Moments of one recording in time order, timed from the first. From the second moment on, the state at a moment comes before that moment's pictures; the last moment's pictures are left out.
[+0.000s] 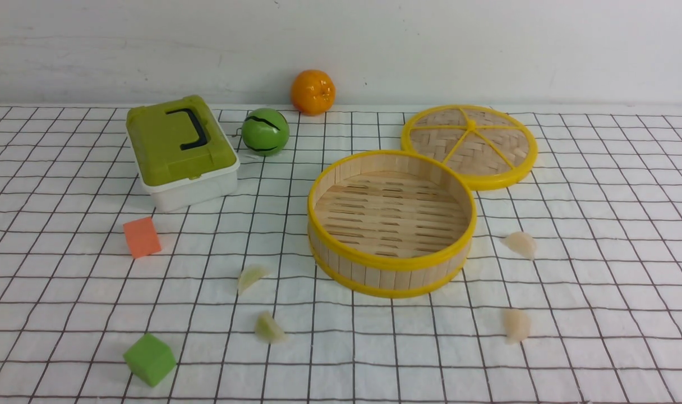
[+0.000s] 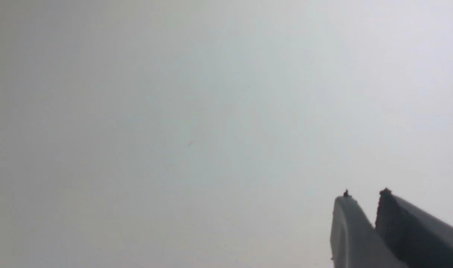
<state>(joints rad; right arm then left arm) -0.01 -0.01 0.03 0.03 -0.50 0.42 -0.06 -0.01 0.03 -0.08 -0.50 -0.43</state>
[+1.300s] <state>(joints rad) 0.17 0.79 -0.57 0.19 0.74 -0.17 -0.38 1.51 -1.15 -0.03 0.76 -0.27</state>
